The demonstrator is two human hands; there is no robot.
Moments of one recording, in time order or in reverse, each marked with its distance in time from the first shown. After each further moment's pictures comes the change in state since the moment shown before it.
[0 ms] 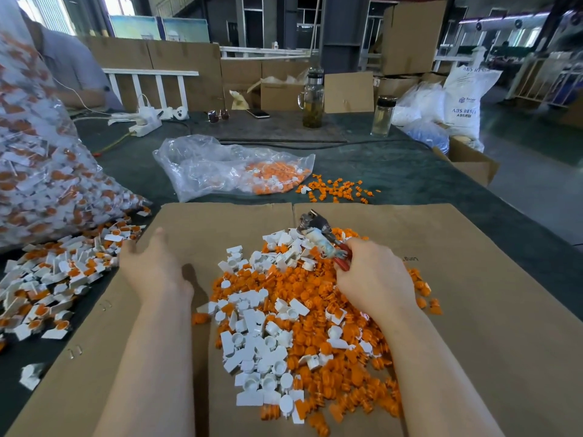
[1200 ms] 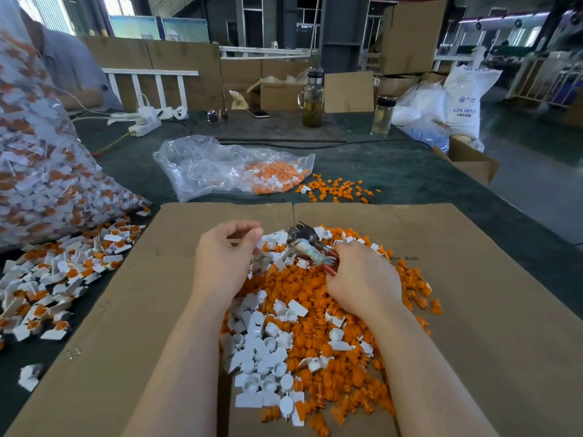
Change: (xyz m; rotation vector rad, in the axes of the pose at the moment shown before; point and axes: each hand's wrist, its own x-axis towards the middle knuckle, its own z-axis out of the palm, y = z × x) left_hand -0.040 -0.021 0.018 0.461 -0.651 0.563; right_hand 0.001 -0.011 0.008 -0.082 -0.028 -0.052
